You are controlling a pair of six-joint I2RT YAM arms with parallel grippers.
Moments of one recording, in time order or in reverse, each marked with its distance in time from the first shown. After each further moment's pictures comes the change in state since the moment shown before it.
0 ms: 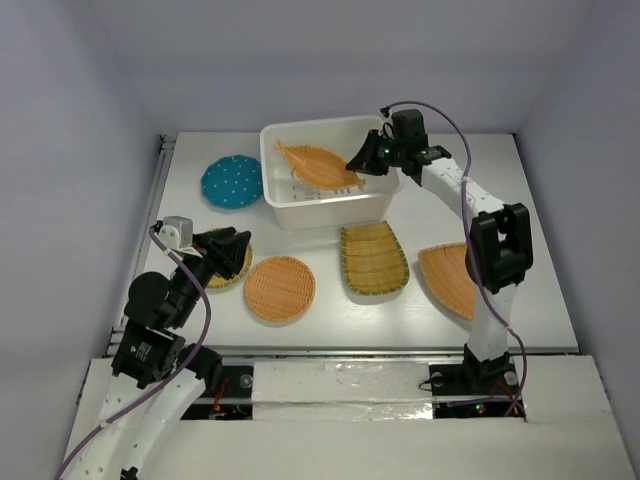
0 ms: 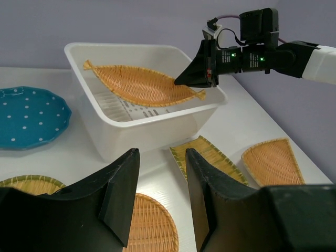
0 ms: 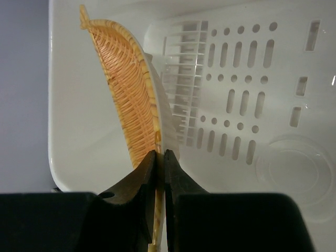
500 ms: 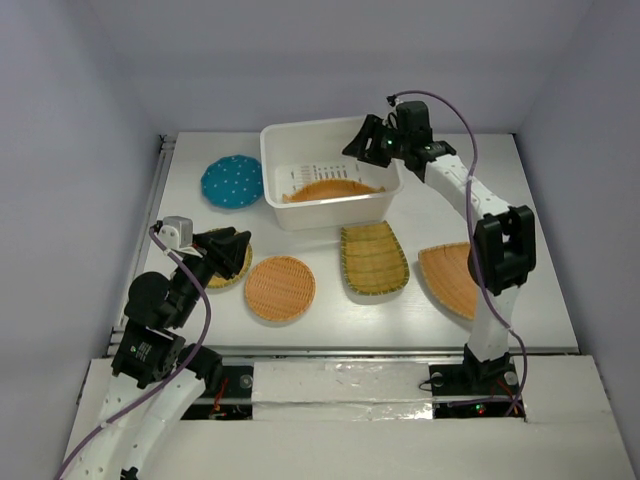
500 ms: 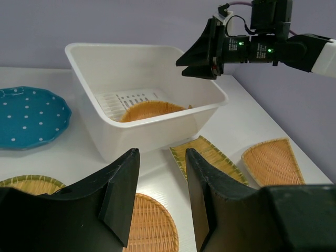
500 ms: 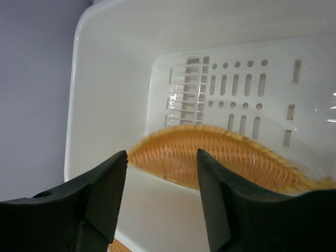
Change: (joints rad) left arm 0.000 0.001 0.000 0.000 0.000 0.000; right arm 0.002 -0.008 0.051 0.012 0.049 0.009
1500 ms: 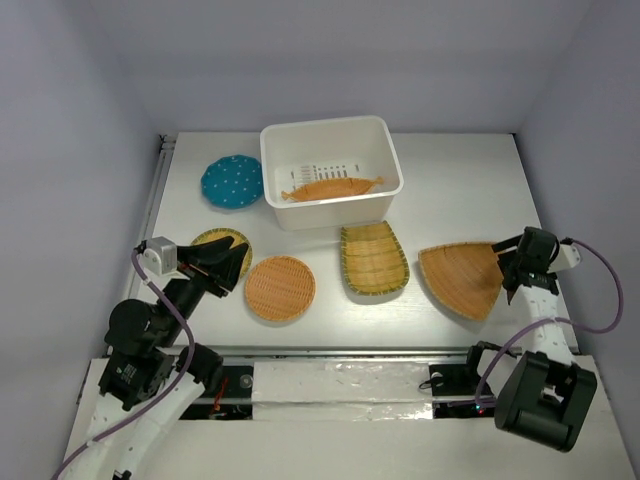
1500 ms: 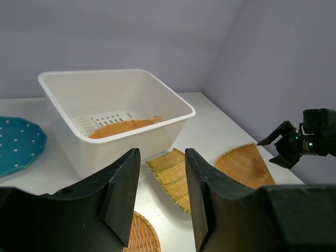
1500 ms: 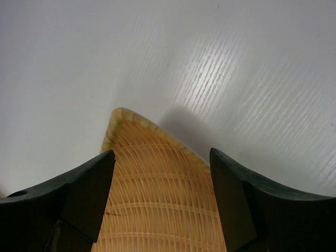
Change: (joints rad) left arm -0.092 -0.140 0.000 0.000 0.003 0.000; right arm -0.698 -1.039 -1.271 0.029 0.668 0.219
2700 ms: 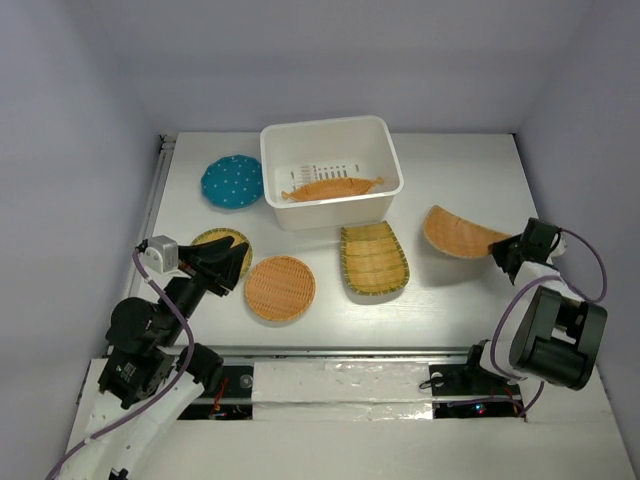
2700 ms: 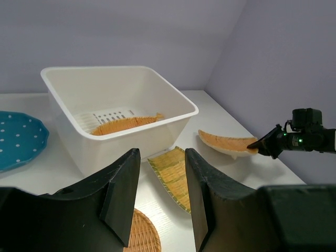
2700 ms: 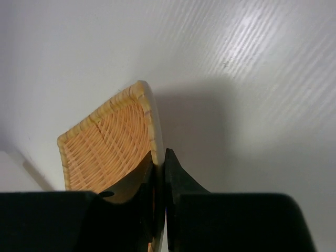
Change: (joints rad) left arm -0.033 0.002 0.000 -0.008 -0.045 0.002; right arm -0.066 0.376 0.054 0.273 -0.327 0.034
